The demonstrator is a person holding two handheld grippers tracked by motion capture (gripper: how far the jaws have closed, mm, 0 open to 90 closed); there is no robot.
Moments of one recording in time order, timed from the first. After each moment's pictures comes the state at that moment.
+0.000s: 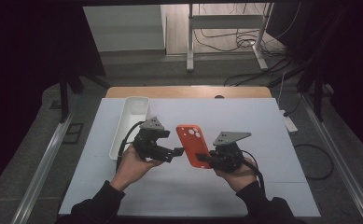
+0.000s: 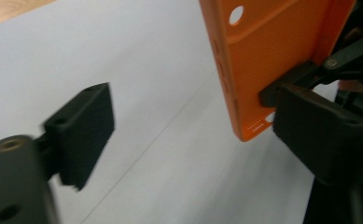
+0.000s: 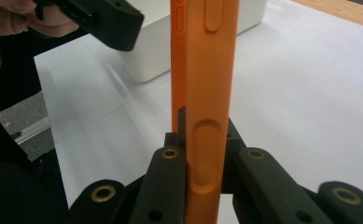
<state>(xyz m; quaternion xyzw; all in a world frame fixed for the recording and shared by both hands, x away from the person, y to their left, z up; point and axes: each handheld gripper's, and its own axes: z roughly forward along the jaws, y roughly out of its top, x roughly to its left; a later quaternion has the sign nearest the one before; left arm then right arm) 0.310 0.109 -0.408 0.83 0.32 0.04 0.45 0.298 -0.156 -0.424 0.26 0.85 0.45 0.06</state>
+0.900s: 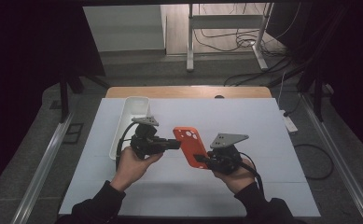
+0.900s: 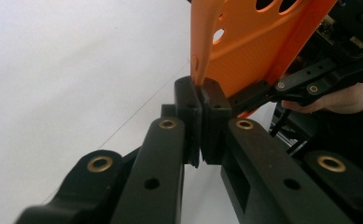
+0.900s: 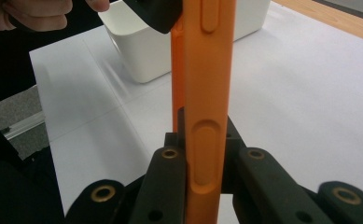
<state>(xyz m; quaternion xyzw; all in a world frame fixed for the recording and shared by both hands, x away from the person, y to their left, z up) 0.314 0.120 -0.407 0.80 0.35 -0.06 0.48 0.293 -0.150 -0.424 0.24 0.85 0.45 0.08</state>
